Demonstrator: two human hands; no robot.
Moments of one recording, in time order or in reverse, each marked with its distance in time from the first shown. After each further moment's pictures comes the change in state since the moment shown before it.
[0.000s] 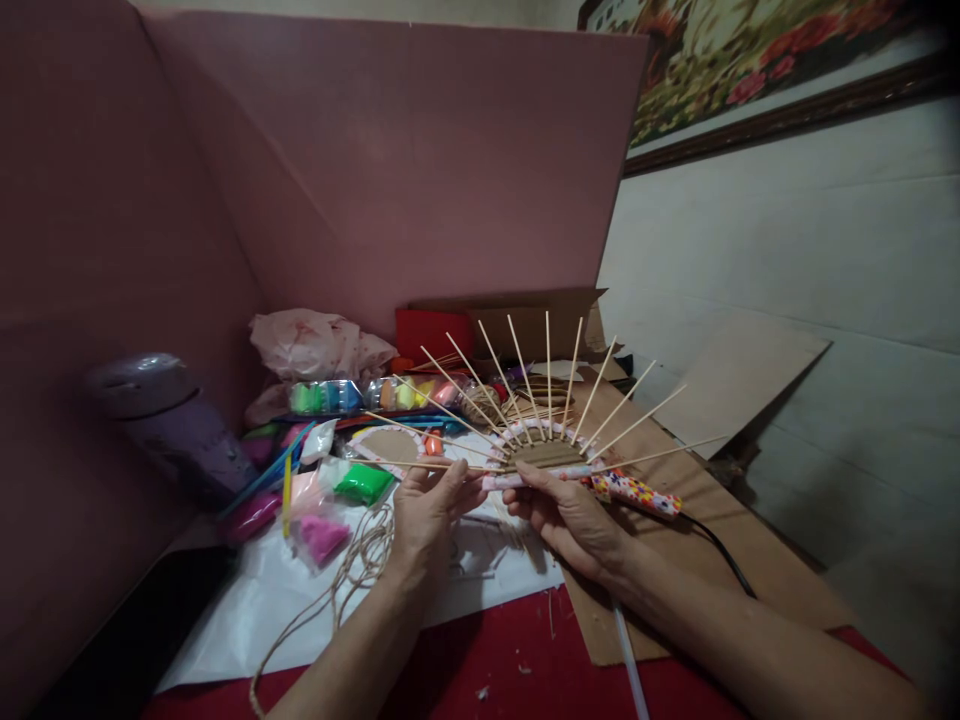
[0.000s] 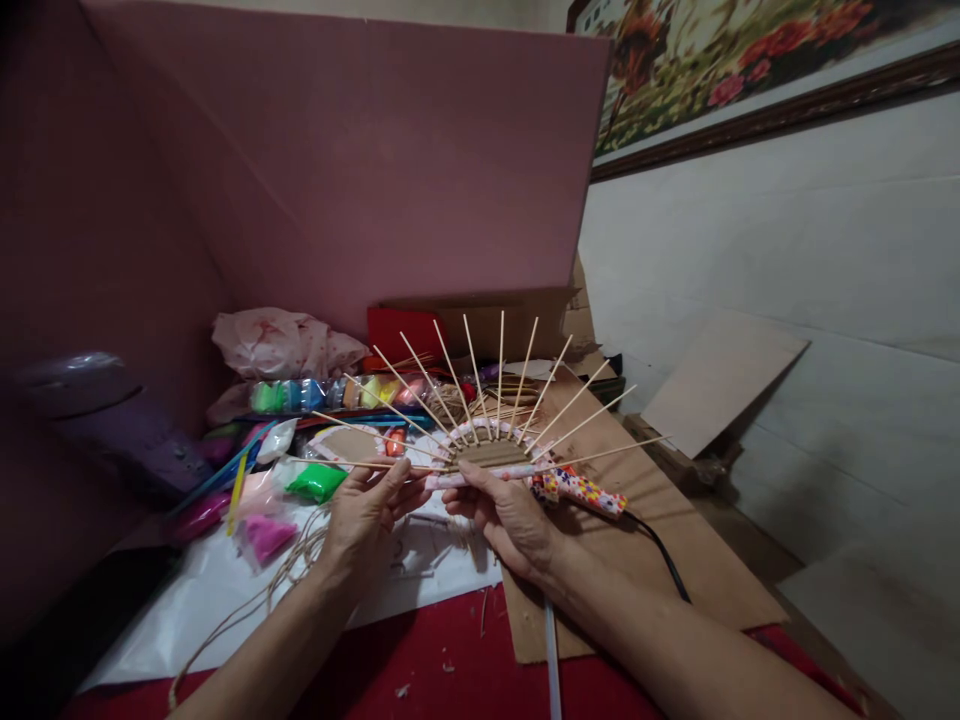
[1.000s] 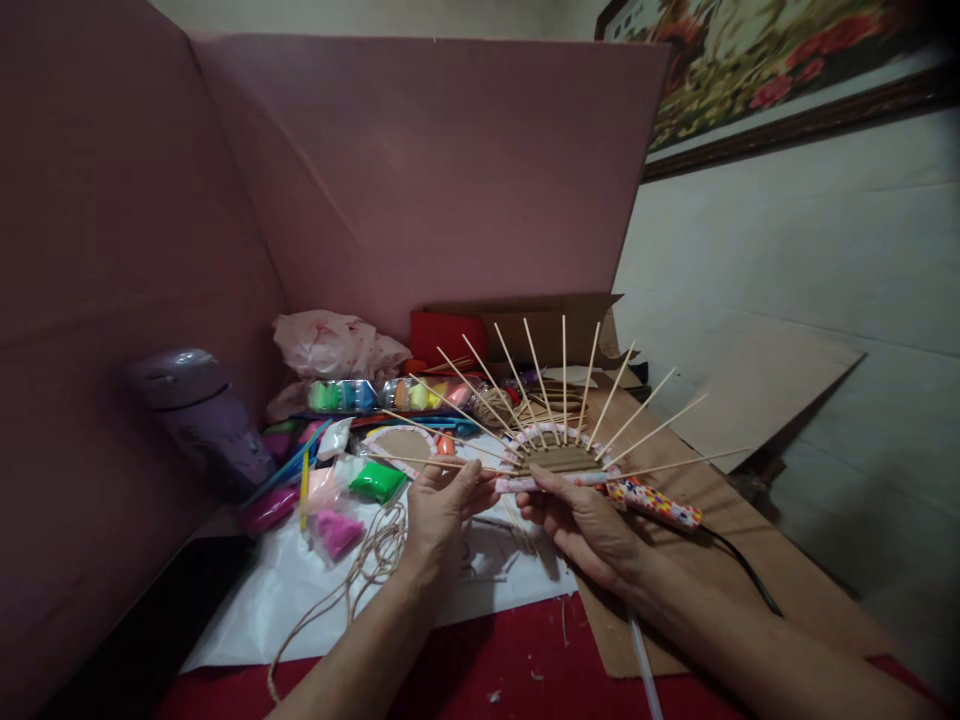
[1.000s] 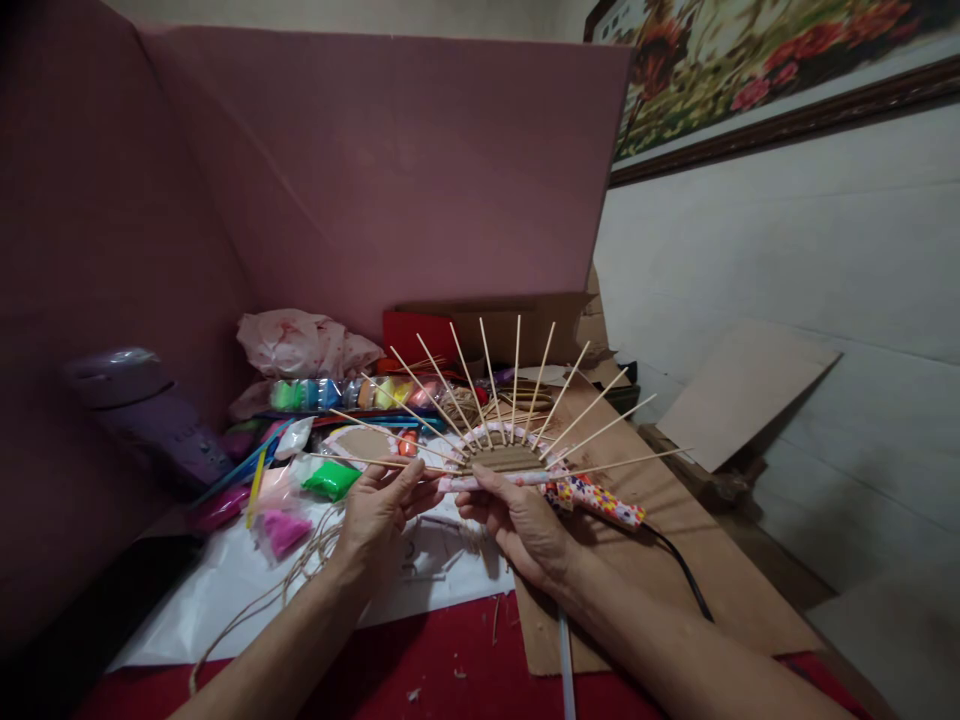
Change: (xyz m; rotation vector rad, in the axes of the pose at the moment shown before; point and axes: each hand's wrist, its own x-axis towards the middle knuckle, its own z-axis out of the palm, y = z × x) left_hand 0.003 -0.002 -0.004 0.010 -0.038 0.008; right_hand -0.001 0.001 -0.002 -0.024 -0.001 0.016
